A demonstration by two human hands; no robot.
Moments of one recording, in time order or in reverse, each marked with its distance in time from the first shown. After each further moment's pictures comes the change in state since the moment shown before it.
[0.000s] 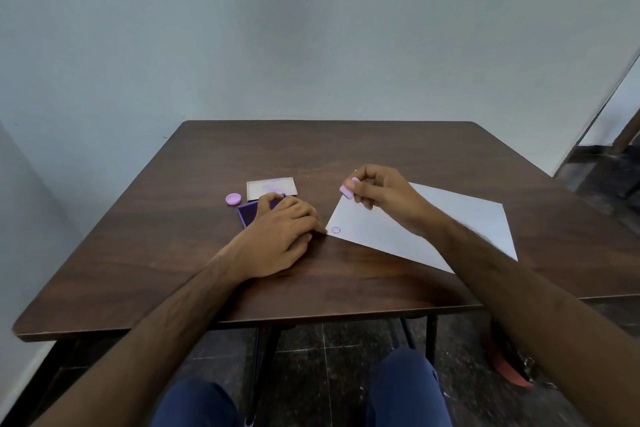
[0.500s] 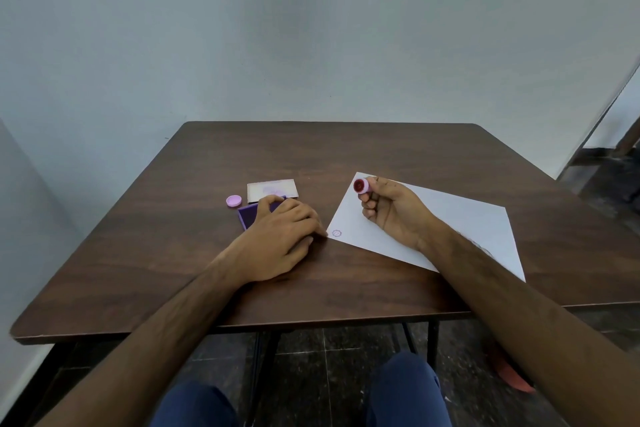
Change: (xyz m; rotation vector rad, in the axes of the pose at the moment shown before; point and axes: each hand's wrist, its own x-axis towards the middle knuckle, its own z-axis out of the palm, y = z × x) left_hand 0.000 -0.001 0.002 -0.002 -0.003 0.001; right_hand -0.001 0.017 0.004 0.680 0.079 0.236
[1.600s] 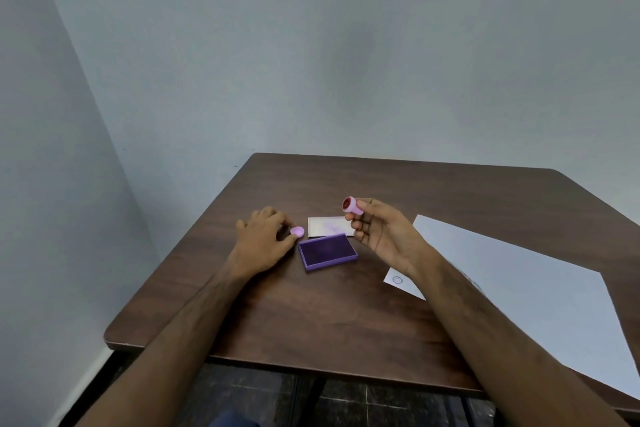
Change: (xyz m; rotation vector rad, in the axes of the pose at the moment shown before) left_hand -0.032 -0.110 -0.007 -0.071 0.188 -0.721; right_hand 0.056 0.015 0.097 0.066 -0.159 0.037
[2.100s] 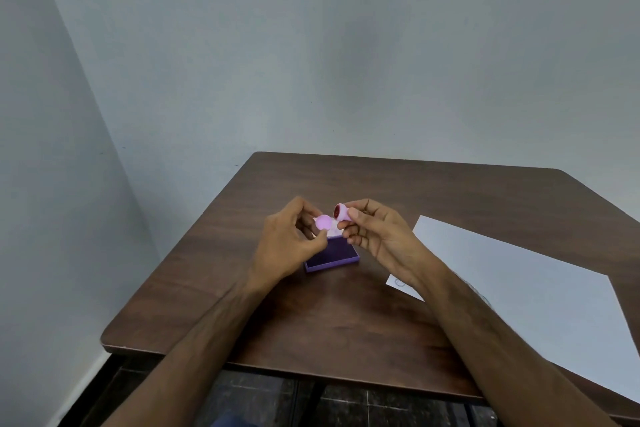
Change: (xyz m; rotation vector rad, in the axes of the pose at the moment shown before) left_hand -0.019 0.057 -0.010 -0.506 0.231 0.175; right_hand -0.005 0.007 0.004 -0.132 -0.115 -0.129
